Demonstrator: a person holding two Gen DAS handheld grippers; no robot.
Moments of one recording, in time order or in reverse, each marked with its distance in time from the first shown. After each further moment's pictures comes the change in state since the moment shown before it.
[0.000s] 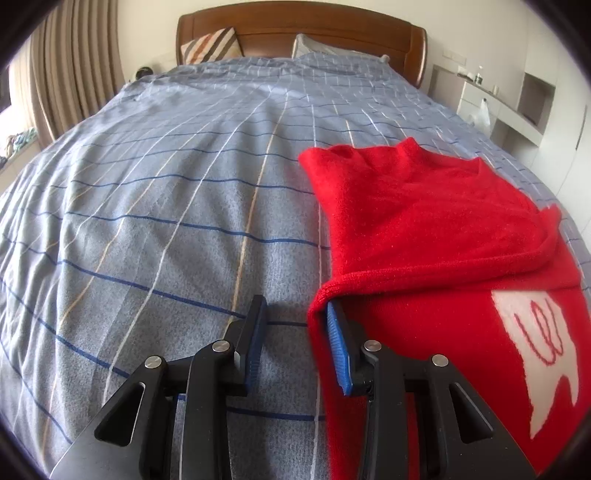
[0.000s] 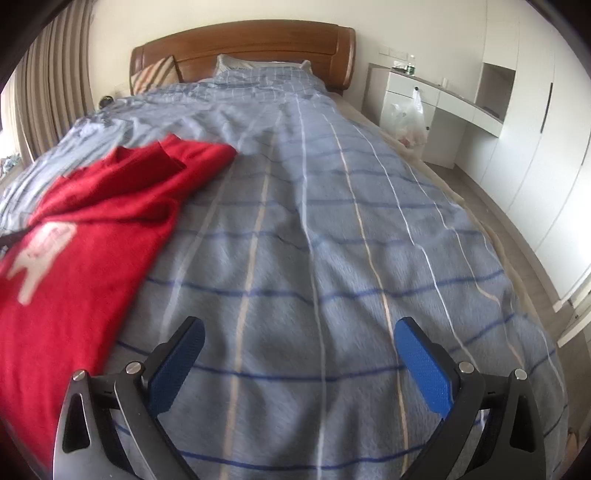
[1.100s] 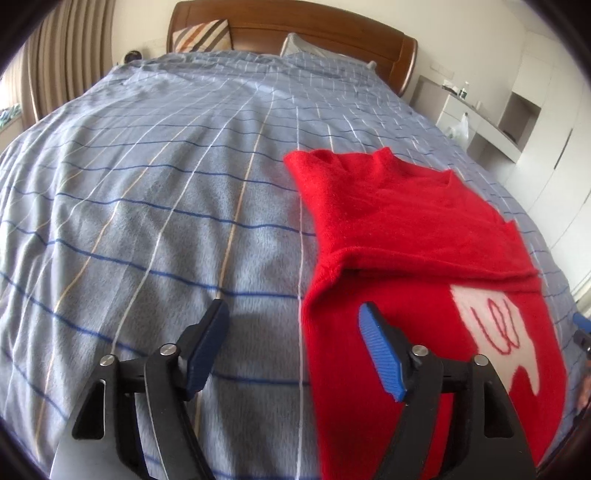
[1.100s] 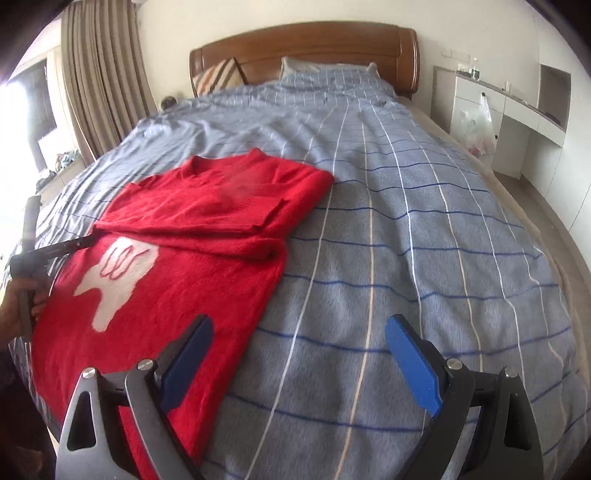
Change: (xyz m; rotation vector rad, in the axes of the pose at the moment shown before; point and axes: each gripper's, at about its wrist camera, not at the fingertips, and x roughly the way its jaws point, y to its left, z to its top) left arm -0.027 0.013 -0.005 -0.057 0.017 -0.148; right arm -0.003 0.032 -0.022 -0.067 -0.046 0.217
